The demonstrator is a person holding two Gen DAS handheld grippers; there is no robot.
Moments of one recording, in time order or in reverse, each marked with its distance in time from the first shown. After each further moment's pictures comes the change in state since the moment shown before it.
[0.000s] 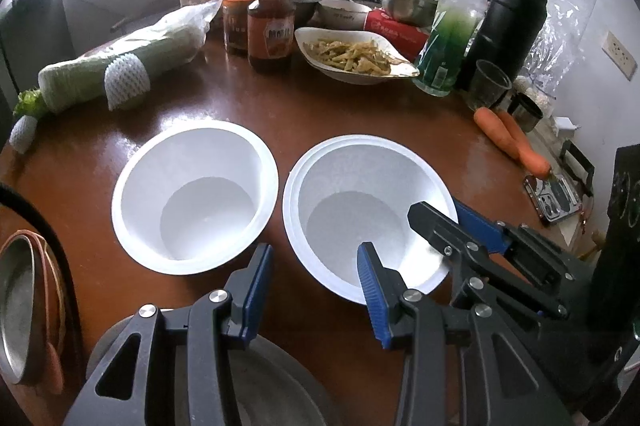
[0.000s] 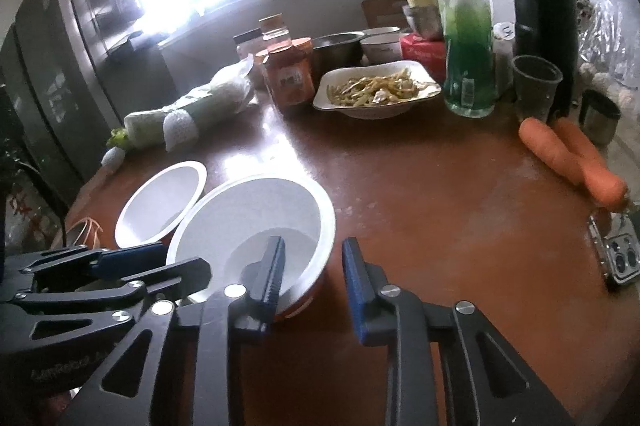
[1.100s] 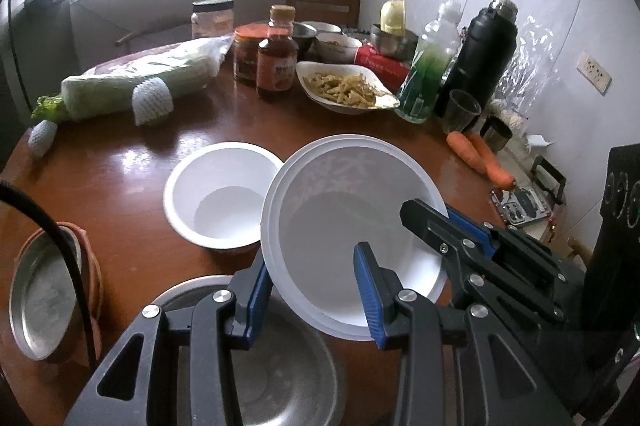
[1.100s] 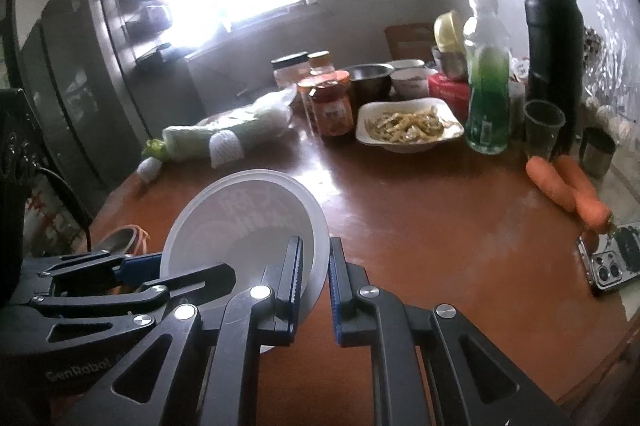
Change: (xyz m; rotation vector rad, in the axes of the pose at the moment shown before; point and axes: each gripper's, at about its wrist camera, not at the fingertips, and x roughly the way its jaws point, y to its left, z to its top) left arm -0.071 0.014 -0.014 -0.010 -0.095 -0.049; right arm -0.053 0.049 0.008 -0.051 -0.078 0.035
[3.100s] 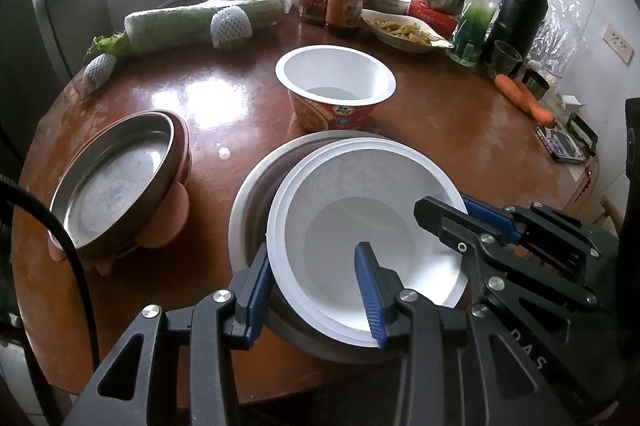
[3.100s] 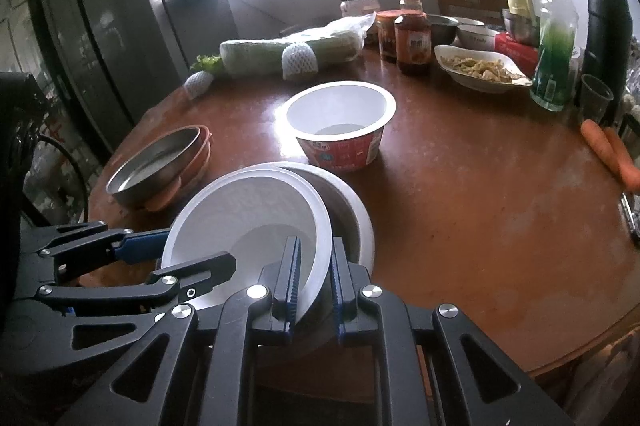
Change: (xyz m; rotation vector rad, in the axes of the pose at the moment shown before) left arm -0.019 0.063 -0.081 -0.012 0.113 0.129; right arm 0.011 0.086 -0.064 -0.109 0.194 0.064
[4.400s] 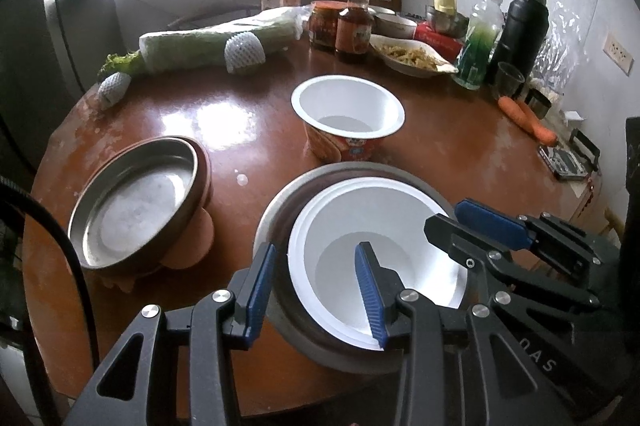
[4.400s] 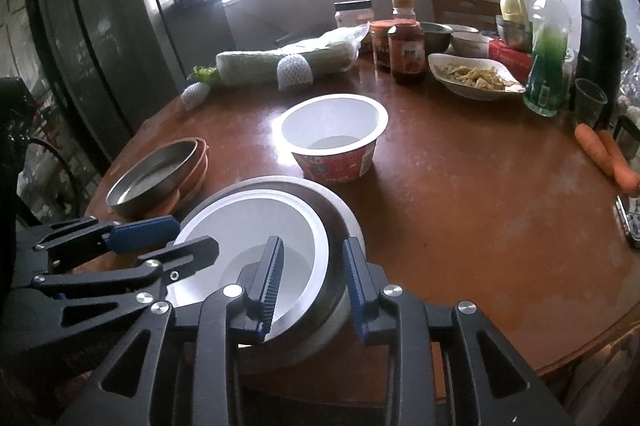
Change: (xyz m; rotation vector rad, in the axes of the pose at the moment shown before) left arm -0.016 0.007 0.004 -0.012 -0.088 0.028; right arm -0.008 -0.003 0.002 0.012 -0.035 -0.011
